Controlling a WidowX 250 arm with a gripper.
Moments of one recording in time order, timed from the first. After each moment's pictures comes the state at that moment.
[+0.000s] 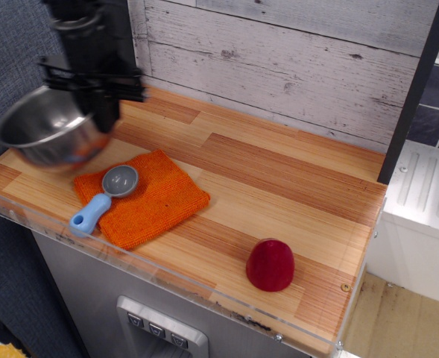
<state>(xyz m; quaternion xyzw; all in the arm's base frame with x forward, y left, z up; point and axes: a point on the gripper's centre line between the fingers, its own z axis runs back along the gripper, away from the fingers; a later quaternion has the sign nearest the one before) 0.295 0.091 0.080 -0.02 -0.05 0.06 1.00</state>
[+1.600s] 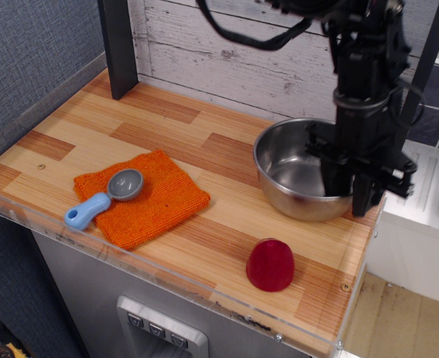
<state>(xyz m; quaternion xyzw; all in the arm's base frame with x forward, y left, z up) 0.325 -0.123 0.042 -0.10 -0.03 -0.18 0.98</state>
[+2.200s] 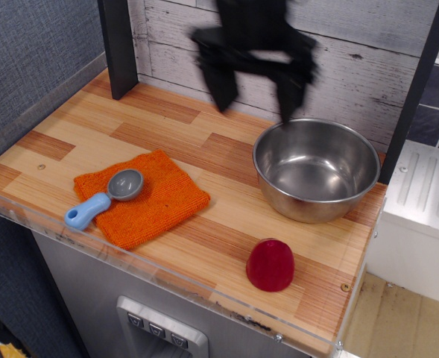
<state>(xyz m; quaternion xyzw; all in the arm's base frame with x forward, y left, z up) 0.287 -0.027 0.153 -0.08 -0.13 -0.03 0.99</state>
